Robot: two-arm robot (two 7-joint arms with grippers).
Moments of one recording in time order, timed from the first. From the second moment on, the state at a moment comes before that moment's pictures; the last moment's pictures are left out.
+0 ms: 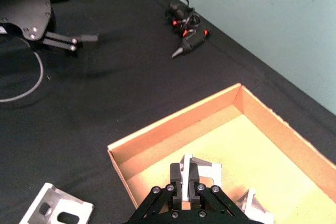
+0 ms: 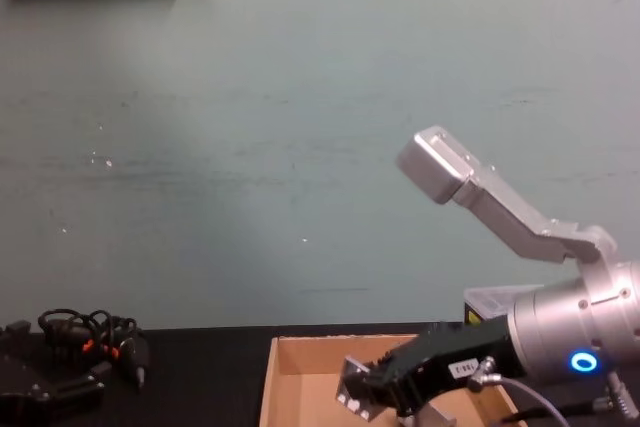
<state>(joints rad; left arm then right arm) -0.20 0.60 0.45 -1.41 -0.25 -0.12 0.03 0.66 0.33 -0.67 -1.14 0.23 0.28 0.60</state>
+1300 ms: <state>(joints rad) -0.20 0.60 0.45 -1.41 -0.25 -0.12 0.03 0.62 0.34 -0.62 -1.15 0.22 0.24 0.61</state>
